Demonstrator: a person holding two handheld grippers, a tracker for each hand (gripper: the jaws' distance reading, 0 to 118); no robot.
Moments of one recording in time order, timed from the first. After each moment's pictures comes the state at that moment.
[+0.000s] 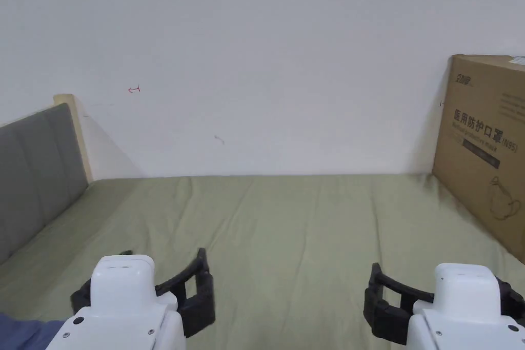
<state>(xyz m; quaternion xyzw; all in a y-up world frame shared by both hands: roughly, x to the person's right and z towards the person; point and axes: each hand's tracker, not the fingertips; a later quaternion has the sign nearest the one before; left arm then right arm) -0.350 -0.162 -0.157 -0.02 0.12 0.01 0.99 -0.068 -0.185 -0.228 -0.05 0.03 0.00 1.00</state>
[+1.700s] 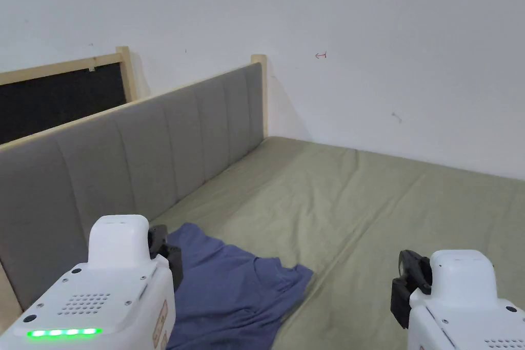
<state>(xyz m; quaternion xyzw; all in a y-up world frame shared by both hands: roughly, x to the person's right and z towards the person) -0.496 -0.168 -0.046 -0.10 0.34 0.04 0.93 -0.248 -0.179 -0.201 -0.10 0.34 0.03 0.94</state>
